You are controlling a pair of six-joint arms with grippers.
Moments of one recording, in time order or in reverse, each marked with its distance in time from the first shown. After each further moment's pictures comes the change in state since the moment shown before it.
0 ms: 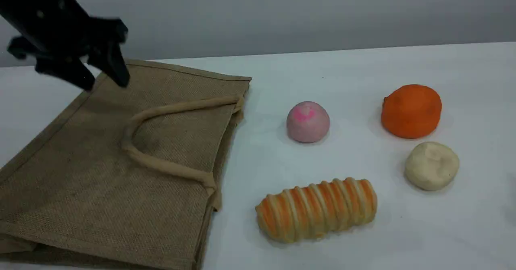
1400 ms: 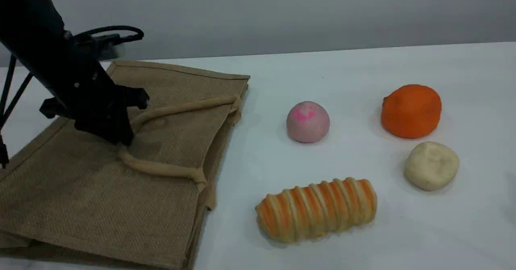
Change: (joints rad) left arm -0.002 0.214 -0.007 -0.011 -0.105 0.045; right arm 0.000 -0.001 0.000 0.006 -0.005 -0.001
